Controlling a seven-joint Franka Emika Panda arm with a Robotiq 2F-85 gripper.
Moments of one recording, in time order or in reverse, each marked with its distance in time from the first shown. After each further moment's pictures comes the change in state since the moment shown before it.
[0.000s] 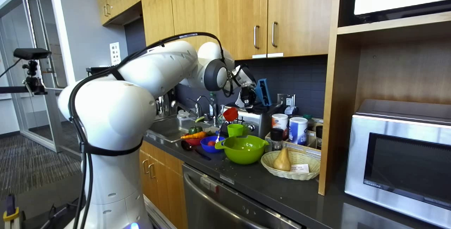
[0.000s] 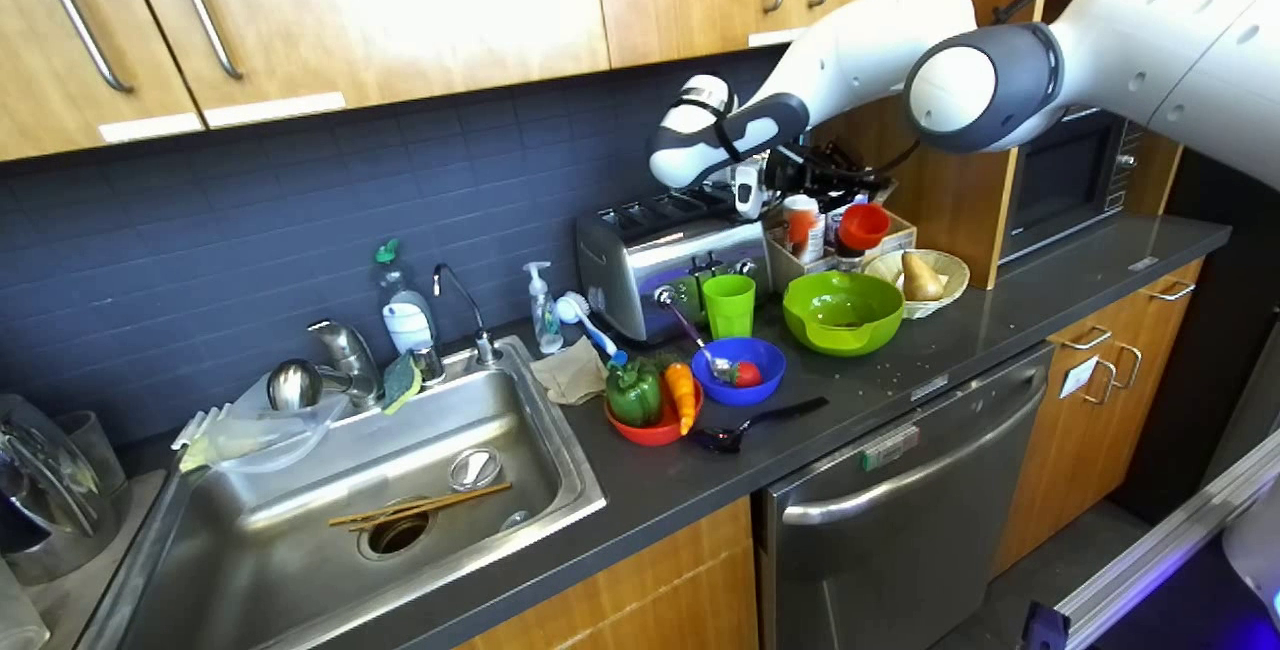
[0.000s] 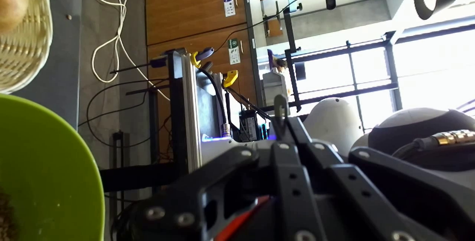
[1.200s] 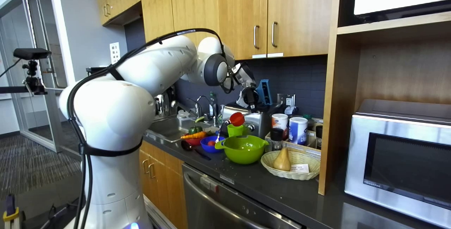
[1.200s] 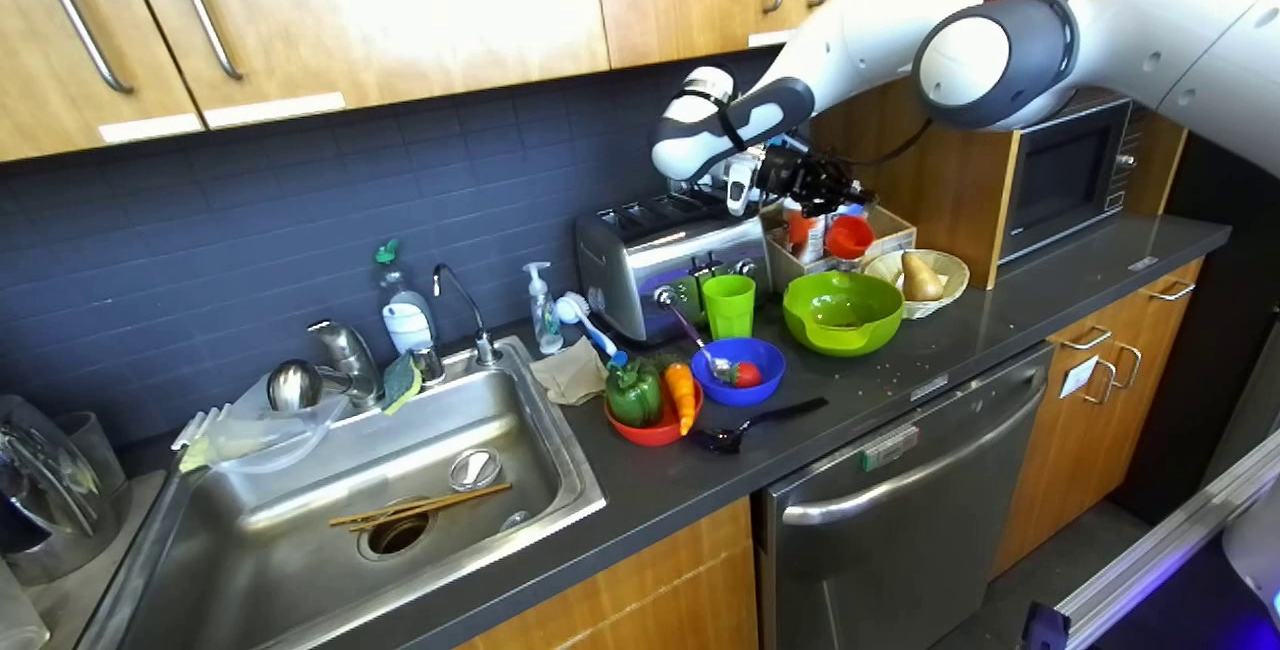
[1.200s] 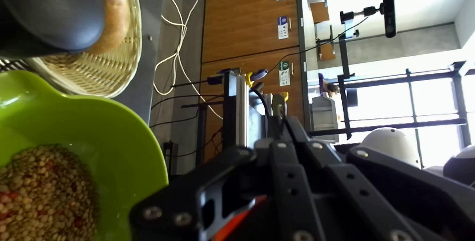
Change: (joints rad) arm -0.020 -0.061 0.027 -0.087 -0.002 0.221 0.003
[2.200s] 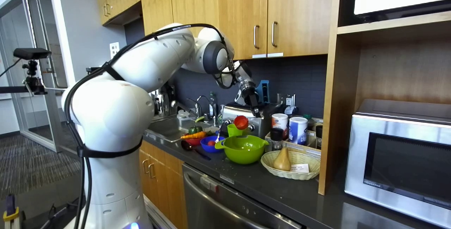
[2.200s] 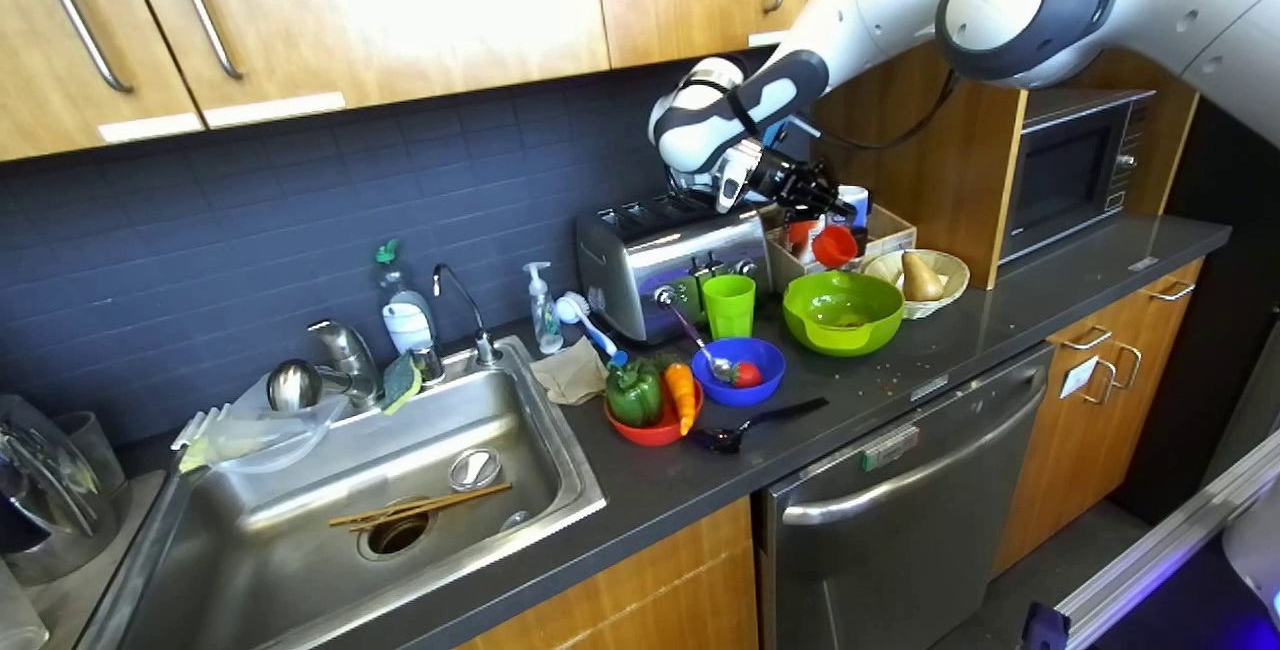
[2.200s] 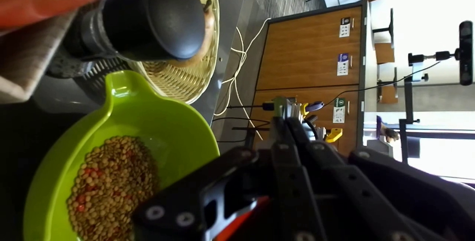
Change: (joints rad) arm -0.037 -0.127 0.042 -0.208 0.005 0.271 -0.008
